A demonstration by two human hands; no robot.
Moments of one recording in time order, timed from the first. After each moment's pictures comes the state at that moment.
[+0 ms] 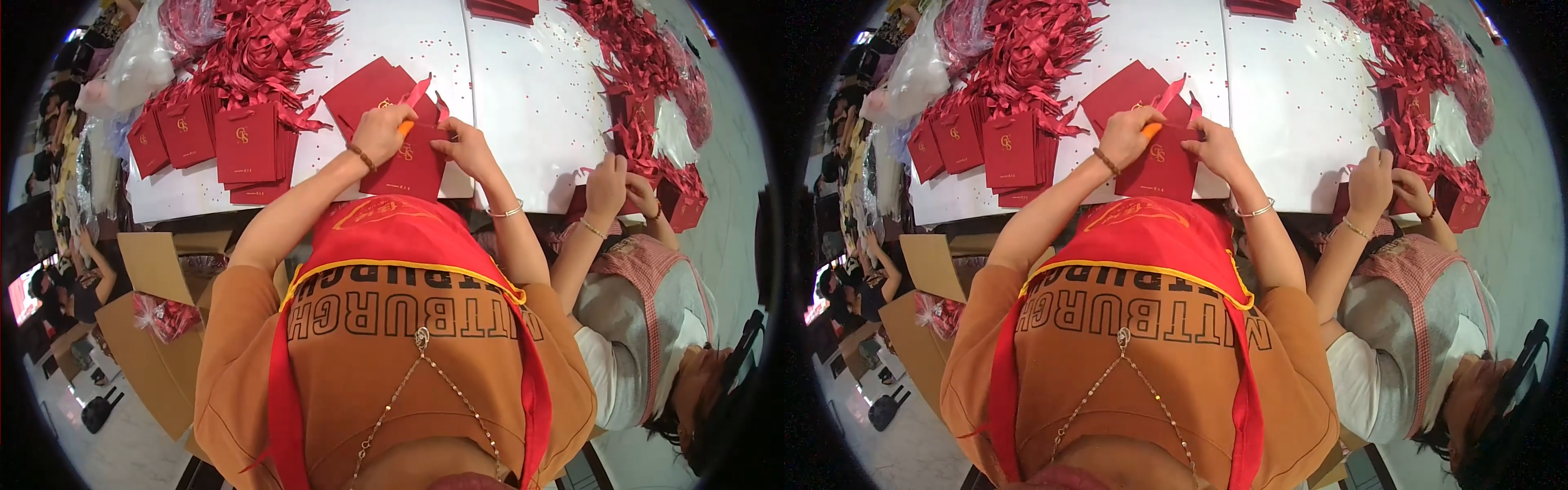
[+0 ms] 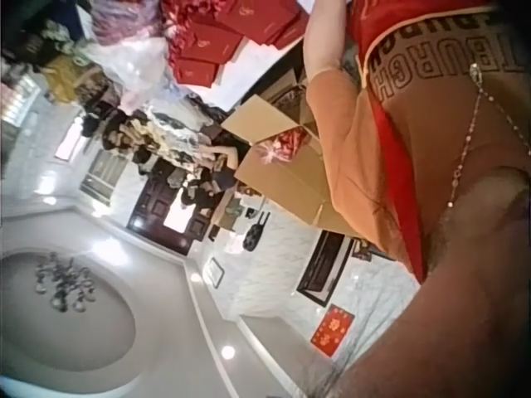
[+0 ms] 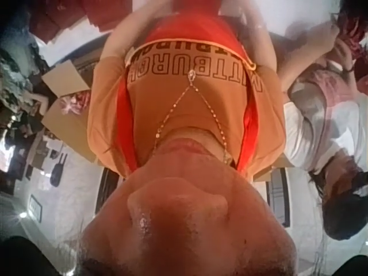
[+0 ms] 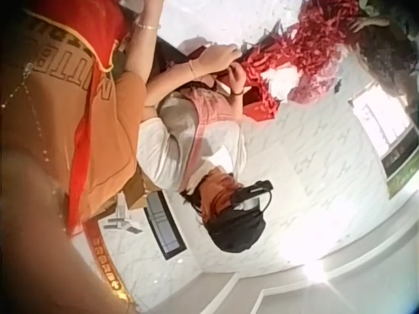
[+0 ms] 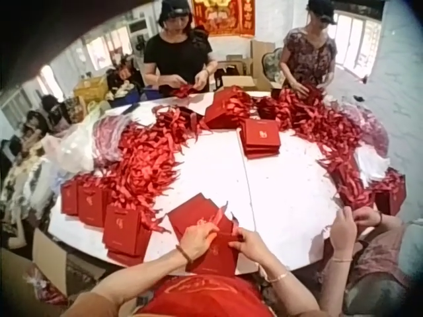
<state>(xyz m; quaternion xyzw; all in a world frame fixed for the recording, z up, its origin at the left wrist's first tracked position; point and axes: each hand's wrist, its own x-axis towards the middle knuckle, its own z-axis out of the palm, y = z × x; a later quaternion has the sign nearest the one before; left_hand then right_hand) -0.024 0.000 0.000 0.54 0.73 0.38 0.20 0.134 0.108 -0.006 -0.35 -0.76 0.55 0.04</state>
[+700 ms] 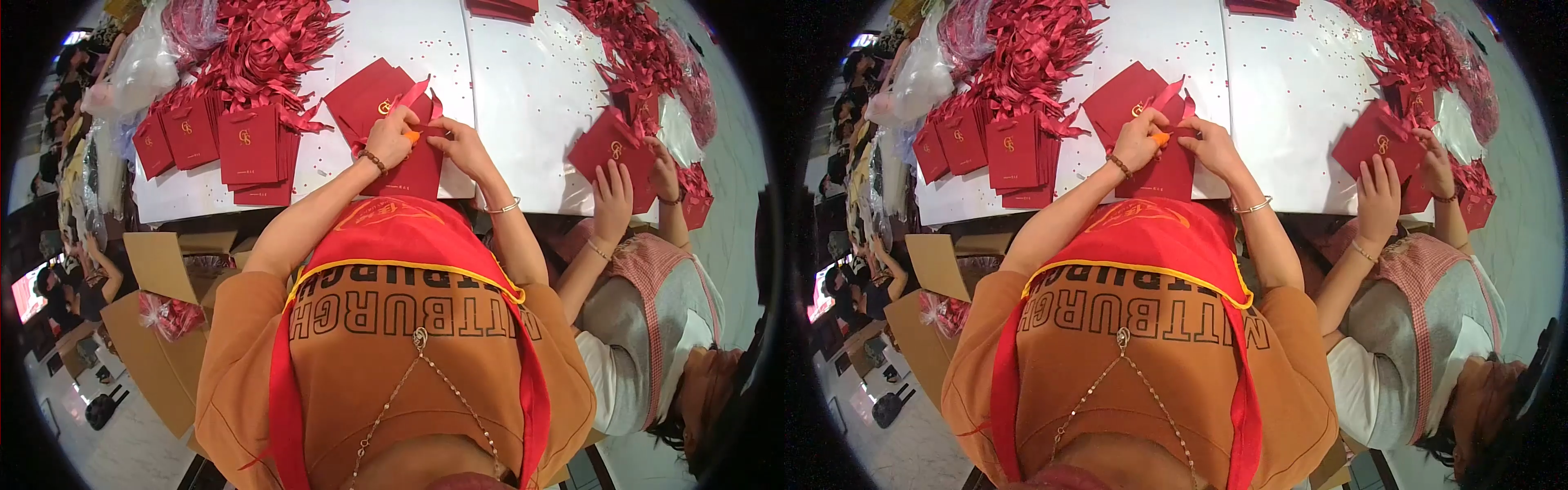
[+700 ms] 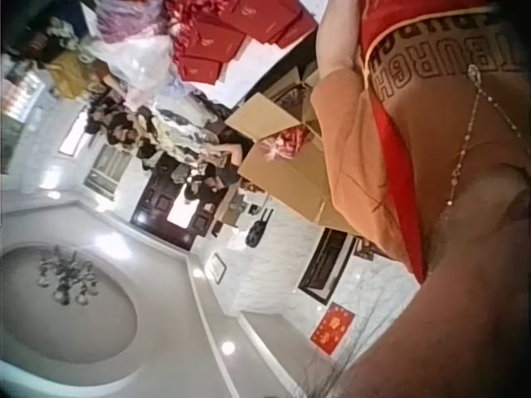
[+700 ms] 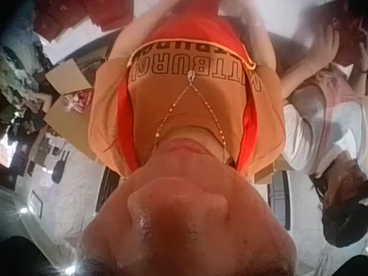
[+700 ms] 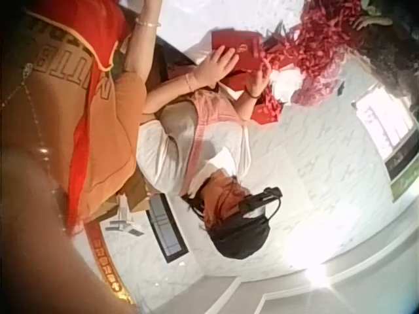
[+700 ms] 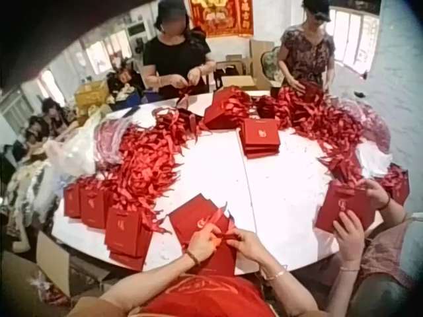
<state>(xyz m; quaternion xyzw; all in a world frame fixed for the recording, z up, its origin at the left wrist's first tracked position) -0.008 0.002 -0.026 0.39 0.75 0.40 0.36 0.131 0.106 -0.024 -0.31 -0.74 0.59 0.08</state>
